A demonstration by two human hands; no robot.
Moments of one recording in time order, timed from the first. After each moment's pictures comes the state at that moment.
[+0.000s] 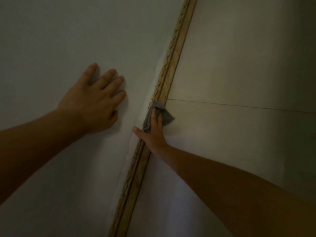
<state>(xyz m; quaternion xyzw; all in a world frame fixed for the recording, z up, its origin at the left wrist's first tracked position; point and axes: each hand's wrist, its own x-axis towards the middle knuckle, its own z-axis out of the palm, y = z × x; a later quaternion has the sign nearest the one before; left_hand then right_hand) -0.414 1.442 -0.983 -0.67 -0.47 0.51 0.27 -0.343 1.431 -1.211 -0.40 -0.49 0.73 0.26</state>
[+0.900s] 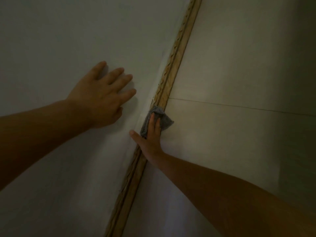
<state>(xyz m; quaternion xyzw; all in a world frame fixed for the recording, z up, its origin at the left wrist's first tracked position) -0.408 1.436 -0.983 -0.66 -0.47 0.53 0.25 -0.352 1.397 -1.208 -0.42 -0.51 0.70 0.28</state>
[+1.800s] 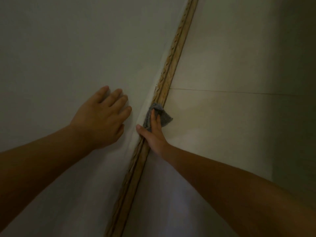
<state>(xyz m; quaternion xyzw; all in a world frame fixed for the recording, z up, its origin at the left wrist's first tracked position) -0.431 1.337 -1.014 -0.75 -0.50 0.38 0.21 -0.340 1.363 -1.213 -0.38 -0.49 0.74 0.25</state>
